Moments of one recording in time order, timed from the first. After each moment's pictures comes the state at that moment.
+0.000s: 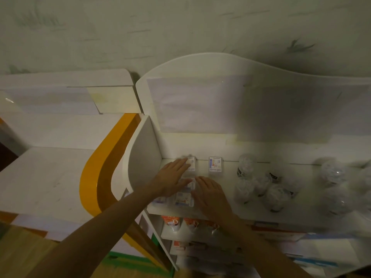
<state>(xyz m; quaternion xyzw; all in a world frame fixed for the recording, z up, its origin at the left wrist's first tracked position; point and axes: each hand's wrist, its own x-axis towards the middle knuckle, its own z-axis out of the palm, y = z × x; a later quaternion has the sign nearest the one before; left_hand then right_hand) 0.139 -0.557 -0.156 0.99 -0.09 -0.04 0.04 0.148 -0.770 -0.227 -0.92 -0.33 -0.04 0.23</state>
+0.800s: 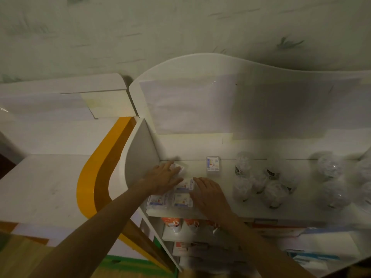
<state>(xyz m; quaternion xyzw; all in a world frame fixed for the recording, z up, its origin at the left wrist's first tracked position) 0.140 -0.542 -0.140 0.99 -0.08 -0.10 -0.02 0.147 -0.770 -0.225 -0.91 -0.32 -0.06 0.24</state>
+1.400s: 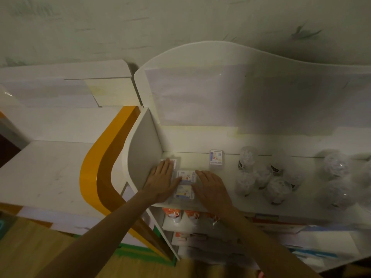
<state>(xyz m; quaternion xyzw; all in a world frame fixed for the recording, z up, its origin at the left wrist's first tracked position) 0.102 -0.549 -0.186 1.00 0.06 -0.05 0.05 0.147 -0.768 -0.225 -0.91 -0.32 -0.07 0.25</state>
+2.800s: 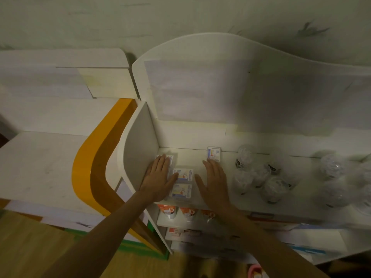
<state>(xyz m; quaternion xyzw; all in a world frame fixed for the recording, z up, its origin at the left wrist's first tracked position) 0.098 -0.554 -0.198 0.99 0.09 -0.01 0.13 0.153 -0.771 -0.229 -0.90 -0.22 -0.10 0.36</state>
